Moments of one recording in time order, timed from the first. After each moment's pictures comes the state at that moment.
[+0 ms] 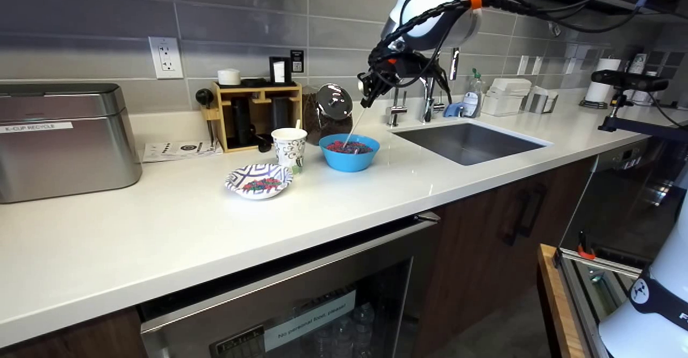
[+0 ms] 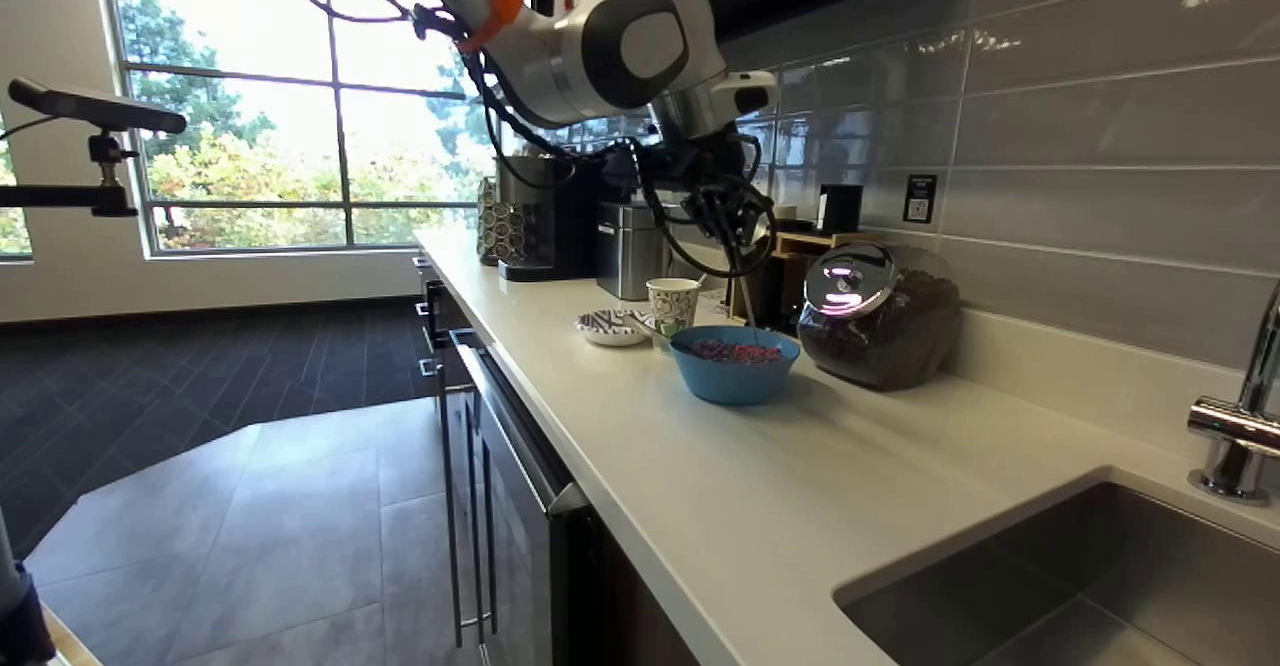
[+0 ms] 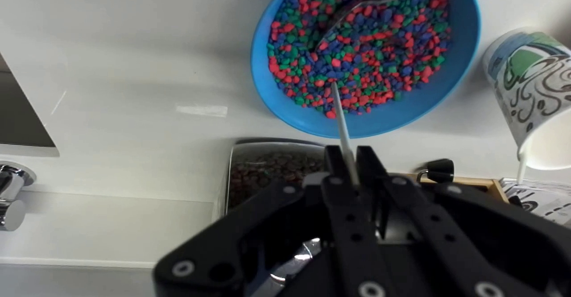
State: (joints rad) arm -0.23 0.02 -0.15 -2.20 -0.06 2.73 0.11
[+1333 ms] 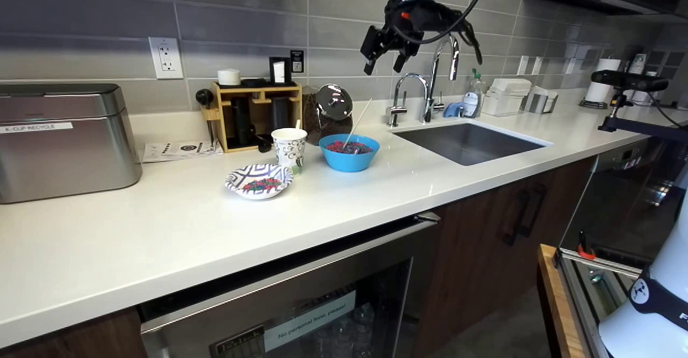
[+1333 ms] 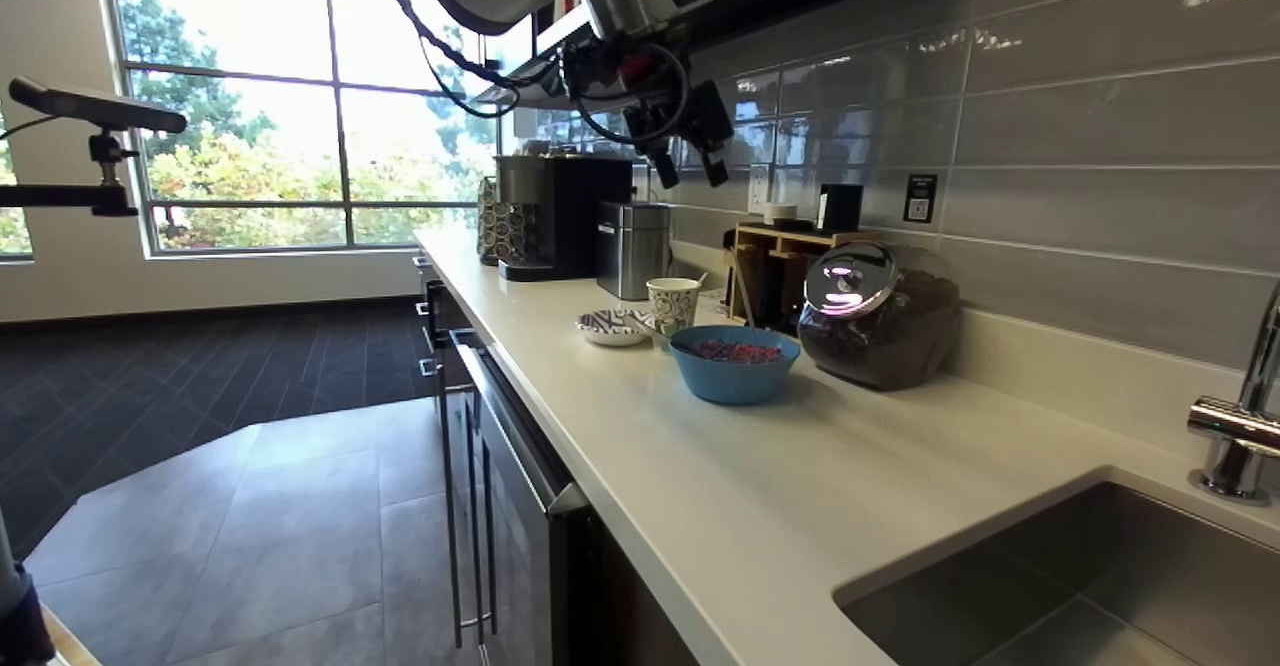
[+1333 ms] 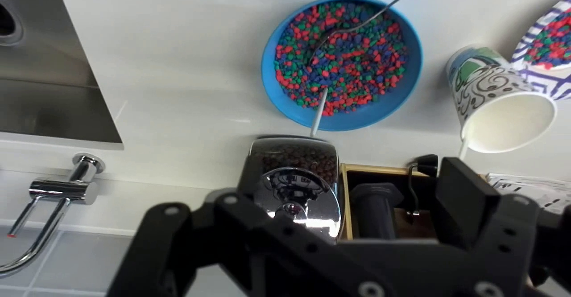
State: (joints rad) arm -0.19 -0.23 -0.09 -2.21 -0.27 2.41 0.36
